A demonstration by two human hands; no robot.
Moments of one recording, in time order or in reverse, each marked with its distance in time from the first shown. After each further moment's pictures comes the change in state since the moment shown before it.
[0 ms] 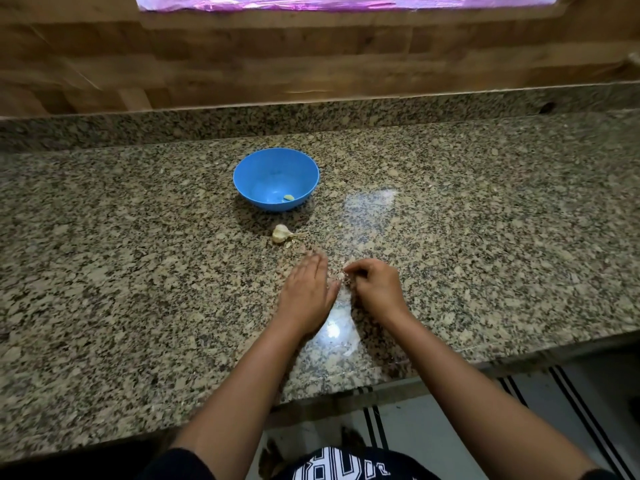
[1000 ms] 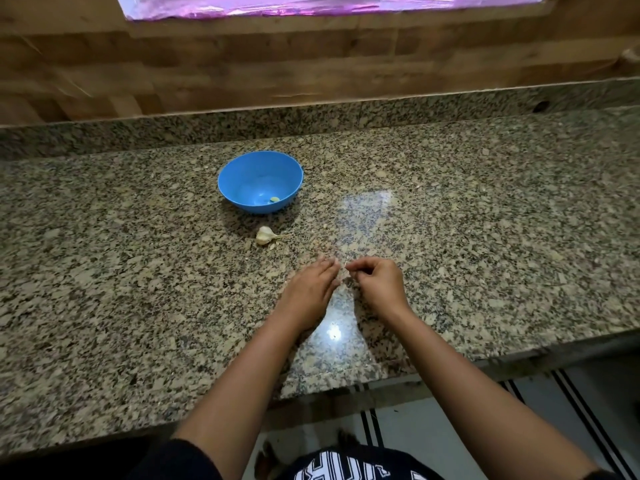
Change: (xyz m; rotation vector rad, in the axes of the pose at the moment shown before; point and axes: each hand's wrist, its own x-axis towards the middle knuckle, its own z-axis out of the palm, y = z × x) left_hand 0.012 0.026 0.003 -0.182 0.034 0.120; right_hand 0.004 0.018 -0.028 0.227 0.026 0.132
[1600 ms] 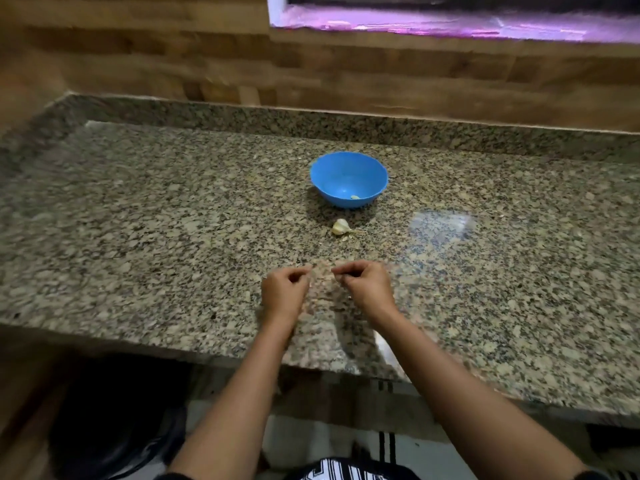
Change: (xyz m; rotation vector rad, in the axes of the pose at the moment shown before) left_hand -0.093 -0.036 -0.055 -0.525 0.603 -0.776; right_hand -0.035 -0.047 0.083 0.066 -0.343 -0.057
